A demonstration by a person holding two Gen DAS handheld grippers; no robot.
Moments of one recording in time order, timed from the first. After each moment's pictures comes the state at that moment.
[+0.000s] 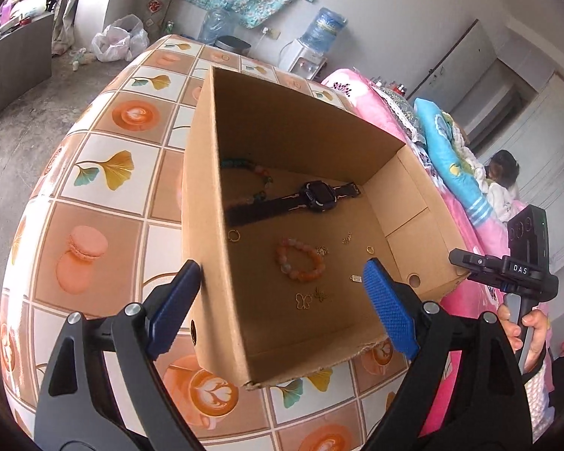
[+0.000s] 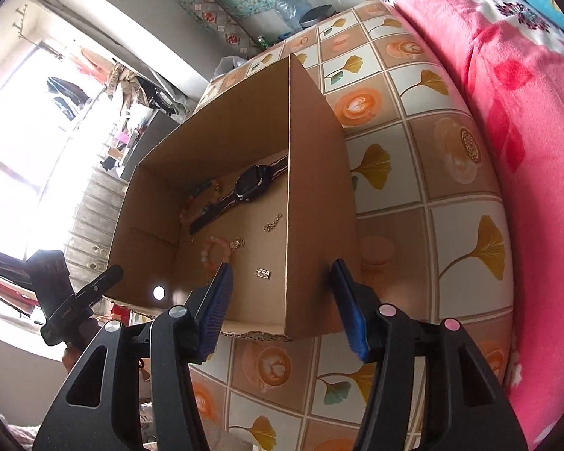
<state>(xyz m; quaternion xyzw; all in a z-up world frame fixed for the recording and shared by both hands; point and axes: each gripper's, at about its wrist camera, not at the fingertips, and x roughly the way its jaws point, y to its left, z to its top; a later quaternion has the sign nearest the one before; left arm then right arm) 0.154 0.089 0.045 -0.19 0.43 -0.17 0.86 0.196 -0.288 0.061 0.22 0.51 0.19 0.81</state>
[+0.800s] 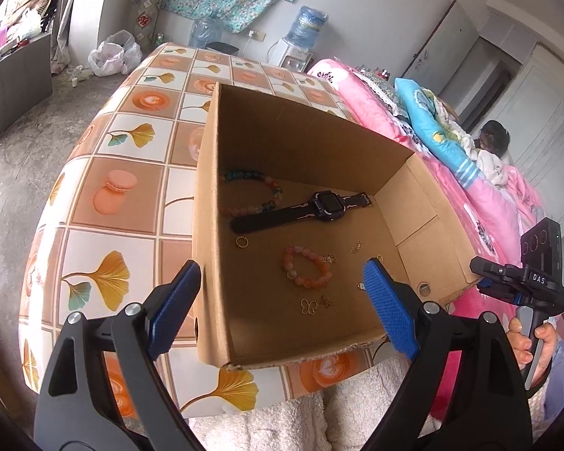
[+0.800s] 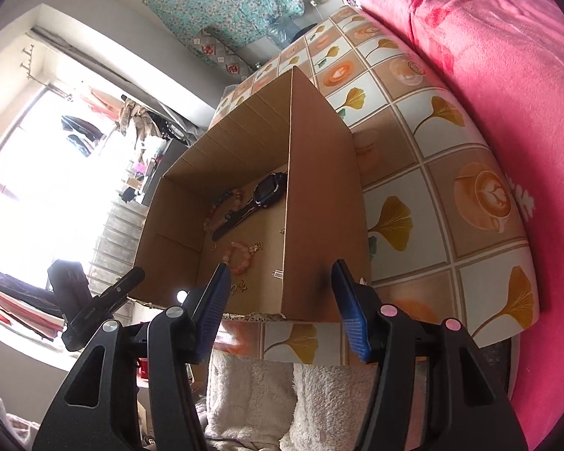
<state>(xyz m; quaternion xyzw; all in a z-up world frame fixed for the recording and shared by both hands) 0.055 0.094 0.056 -0.13 0.41 -0.18 0.88 0.046 -0.298 0.057 0.29 0.45 0.17 0.83</state>
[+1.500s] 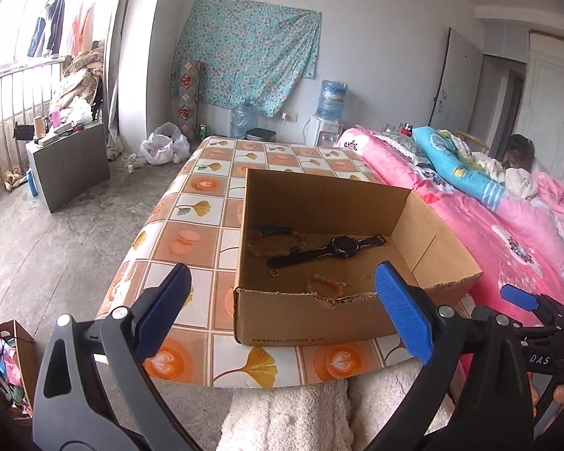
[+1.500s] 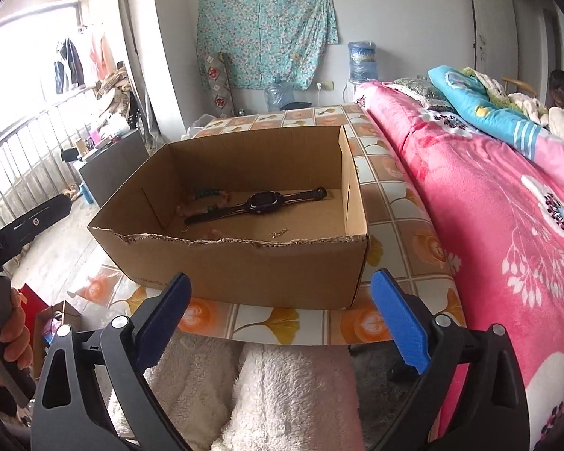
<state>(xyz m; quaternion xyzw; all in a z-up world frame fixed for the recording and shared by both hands) -0.046 0.073 0.110 -0.06 0.28 -0.07 0.96 -0.054 -0.195 0.094 0.05 0.33 0.06 0.94</state>
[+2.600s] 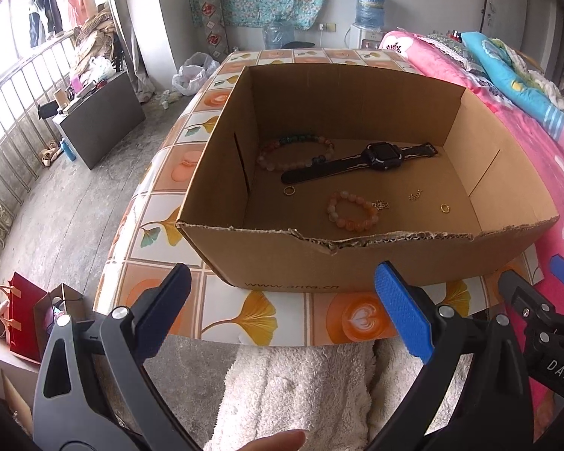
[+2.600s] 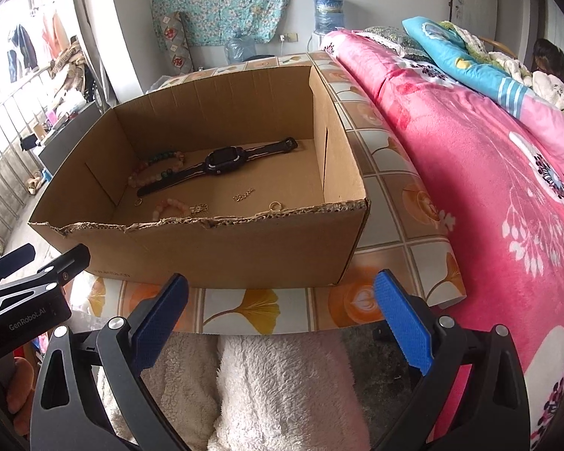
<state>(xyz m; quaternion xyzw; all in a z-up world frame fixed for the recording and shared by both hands) -0.001 0.018 0.059 0.02 0.45 0.02 0.89 -0.013 -0.189 0.065 0.05 0.44 -0.01 0.90</state>
